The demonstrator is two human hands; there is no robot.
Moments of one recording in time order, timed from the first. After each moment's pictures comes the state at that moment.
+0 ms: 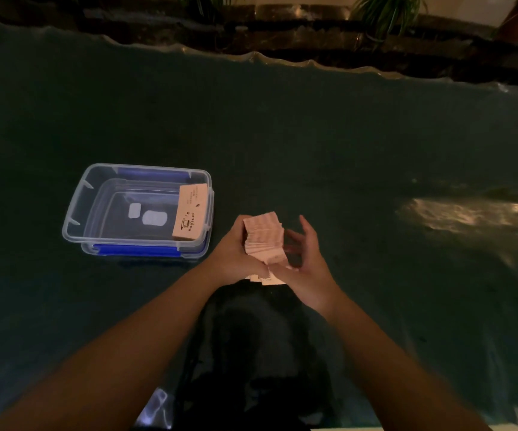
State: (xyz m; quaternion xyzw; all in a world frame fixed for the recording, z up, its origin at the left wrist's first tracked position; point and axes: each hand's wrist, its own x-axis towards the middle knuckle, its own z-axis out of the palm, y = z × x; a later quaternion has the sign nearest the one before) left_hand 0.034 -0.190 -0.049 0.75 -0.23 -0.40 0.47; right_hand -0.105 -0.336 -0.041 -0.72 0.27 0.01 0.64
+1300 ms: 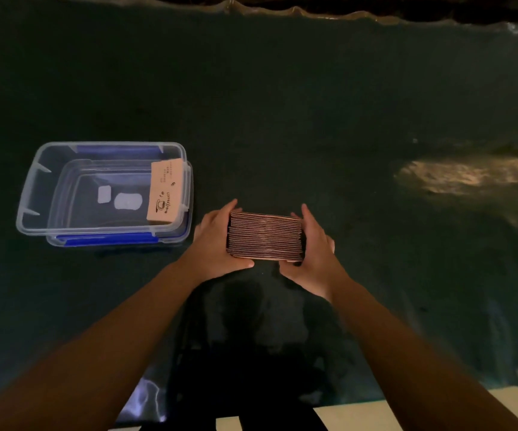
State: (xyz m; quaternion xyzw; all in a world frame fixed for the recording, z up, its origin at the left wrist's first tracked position) left_hand 0.030 -0.185 -0.093 0.86 -0.27 -0.34 0.28; right_hand -0.132 -0.368 -0.093 -0.87 0.26 0.07 0.42
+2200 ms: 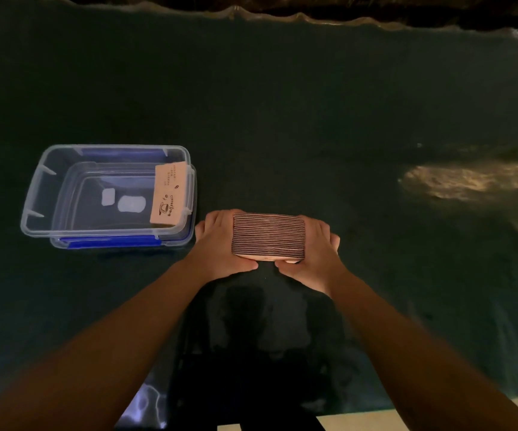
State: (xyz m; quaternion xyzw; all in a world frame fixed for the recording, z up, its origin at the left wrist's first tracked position) left_hand 0.032 -0.192 -0.086 0.88 -0.32 -0.27 0.23; right_hand -0.117 -0.376 -0.104 -0.90 0.26 0.04 0.34
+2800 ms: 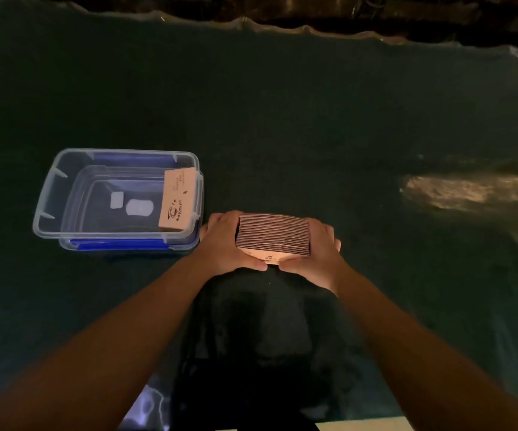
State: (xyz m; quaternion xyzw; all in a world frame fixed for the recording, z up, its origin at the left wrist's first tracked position) left_hand 0.049 -0.192 -0.085 0.86 -0.28 -0.33 0.26; right_hand -0.101 -0.376 -0.081 -0.84 0.31 0.08 0.44
